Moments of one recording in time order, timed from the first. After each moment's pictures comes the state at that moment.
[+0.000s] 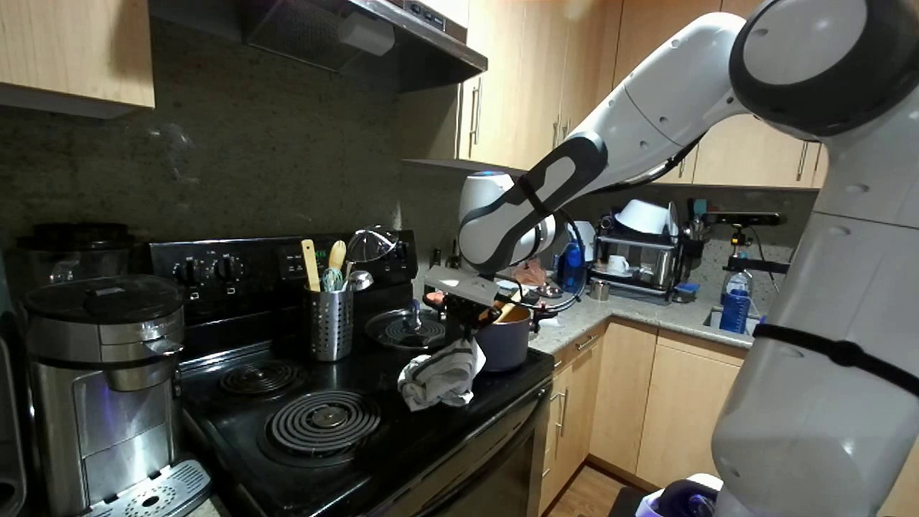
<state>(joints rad) -0.25 -0.13 -0.03 -2.40 -0.24 2.49 1.26</state>
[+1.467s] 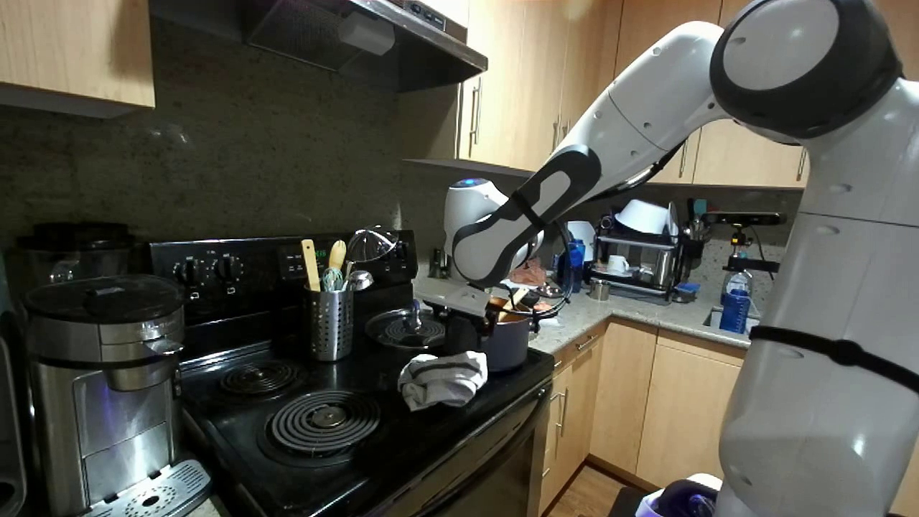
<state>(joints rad) -0.20 -0.08 -0.05 -2.37 -0.38 2.48 1.36</state>
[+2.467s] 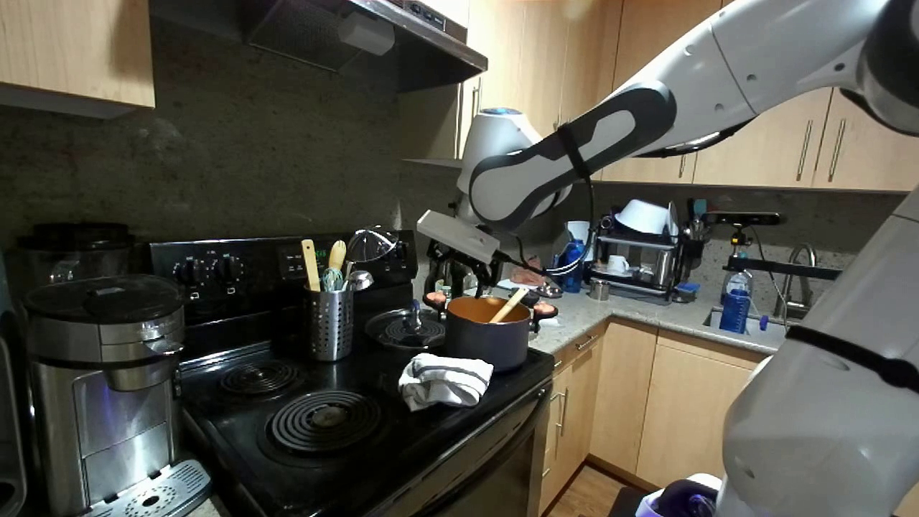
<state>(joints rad) -0.17 -0.38 -0.02 -2.42 -0.30 2.45 1.36</state>
